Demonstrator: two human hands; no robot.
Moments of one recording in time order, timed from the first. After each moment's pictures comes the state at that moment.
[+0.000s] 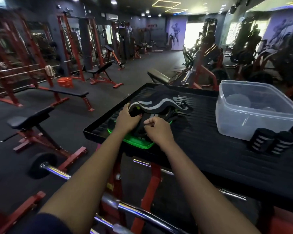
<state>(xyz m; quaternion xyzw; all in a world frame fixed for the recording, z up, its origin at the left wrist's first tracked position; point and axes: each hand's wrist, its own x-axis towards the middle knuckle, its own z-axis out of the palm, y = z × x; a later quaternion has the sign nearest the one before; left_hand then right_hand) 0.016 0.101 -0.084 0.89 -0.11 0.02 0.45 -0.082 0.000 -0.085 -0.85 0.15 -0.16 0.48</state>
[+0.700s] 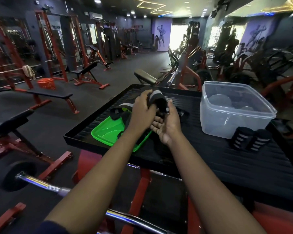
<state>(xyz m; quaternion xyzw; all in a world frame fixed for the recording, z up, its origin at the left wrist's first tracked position) -0.029 0.017 -0.054 0.77 -0.31 0.14 0.55 -0.089 -0.053 -0.062 -0.47 0.22 -0.15 0.84</state>
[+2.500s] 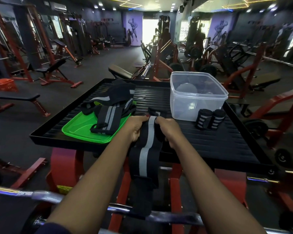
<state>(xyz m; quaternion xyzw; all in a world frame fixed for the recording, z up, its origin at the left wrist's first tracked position) -0.091 -0.022 -0.089 0.62 -0.09 -0.34 0.70 -0.179 -0.113 -0.094 -0.71 0.34 -0.17 0.60</state>
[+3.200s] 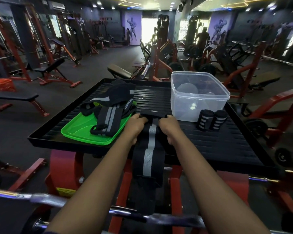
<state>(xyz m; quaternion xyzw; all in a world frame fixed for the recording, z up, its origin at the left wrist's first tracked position) -0.088 -0.023 -0.095 0.71 -0.15 -0.23 0.65 -0.151 -0.120 -0.098 -0.69 0.38 -0.18 0.59</state>
